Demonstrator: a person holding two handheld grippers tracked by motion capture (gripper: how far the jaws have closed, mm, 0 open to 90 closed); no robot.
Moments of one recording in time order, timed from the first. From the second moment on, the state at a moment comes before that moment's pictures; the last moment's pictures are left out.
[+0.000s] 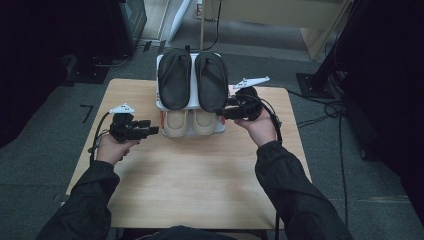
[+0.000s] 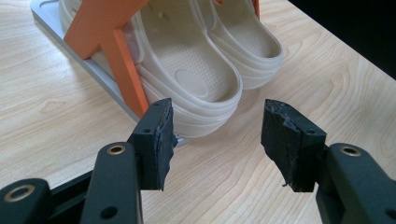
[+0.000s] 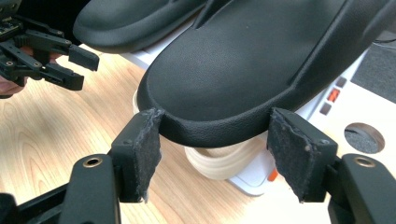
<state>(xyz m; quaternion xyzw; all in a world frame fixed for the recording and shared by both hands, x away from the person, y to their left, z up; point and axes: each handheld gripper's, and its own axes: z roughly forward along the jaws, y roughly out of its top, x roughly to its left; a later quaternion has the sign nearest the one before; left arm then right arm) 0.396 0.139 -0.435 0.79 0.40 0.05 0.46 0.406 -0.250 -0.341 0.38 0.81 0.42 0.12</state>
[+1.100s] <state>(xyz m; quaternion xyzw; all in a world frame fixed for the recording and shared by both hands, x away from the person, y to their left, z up) 0.398 0.141 -0.437 0.79 0.40 0.05 0.47 0.508 -0.260 -0.337 0.48 0.77 0.38 0.20</state>
